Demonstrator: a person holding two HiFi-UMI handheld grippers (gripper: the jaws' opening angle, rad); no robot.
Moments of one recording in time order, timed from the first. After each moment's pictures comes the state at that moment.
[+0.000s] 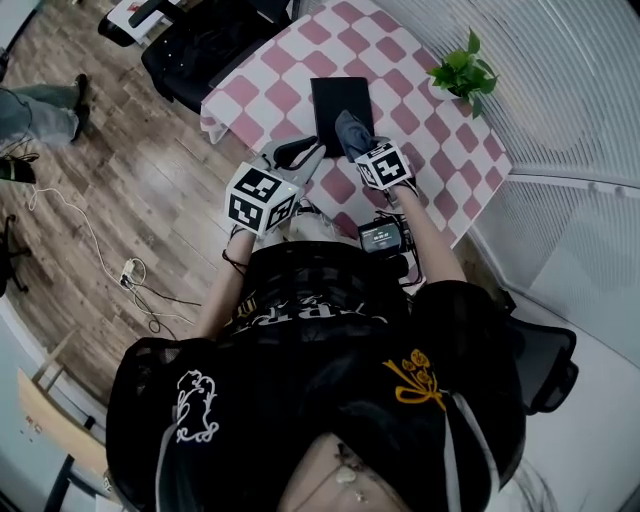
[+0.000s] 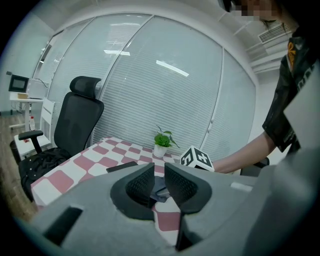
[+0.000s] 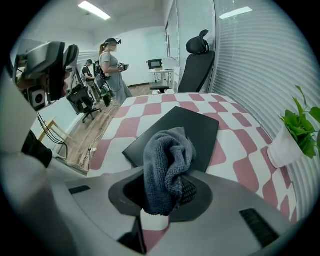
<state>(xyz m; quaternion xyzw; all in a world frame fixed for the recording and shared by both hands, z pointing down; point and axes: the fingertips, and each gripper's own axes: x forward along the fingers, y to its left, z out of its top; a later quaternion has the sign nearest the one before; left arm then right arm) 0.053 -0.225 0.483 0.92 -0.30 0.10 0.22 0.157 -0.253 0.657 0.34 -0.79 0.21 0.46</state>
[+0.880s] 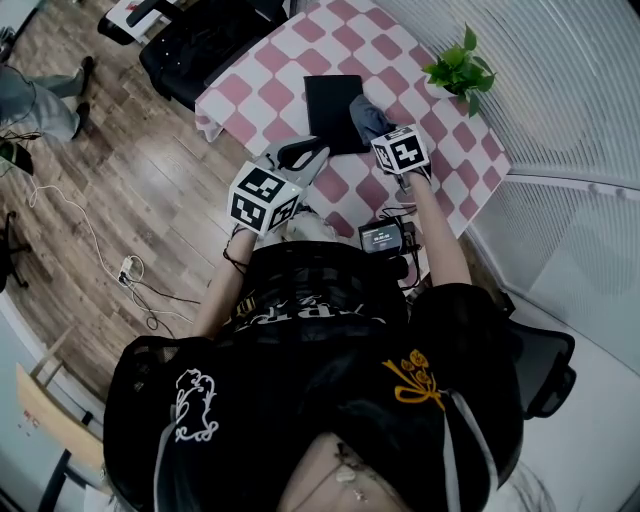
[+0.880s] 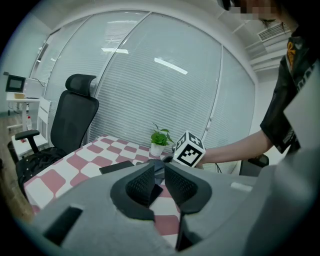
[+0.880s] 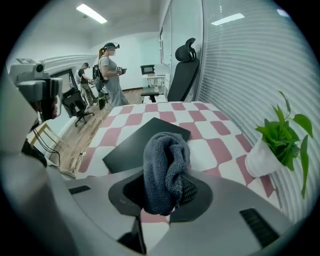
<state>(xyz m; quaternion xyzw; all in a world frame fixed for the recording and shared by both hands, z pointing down) 0.083 -0.222 0.487 0.93 -0.29 0.11 0.21 0.205 -0.296 0.626 0.38 -0.79 0.20 0.44</state>
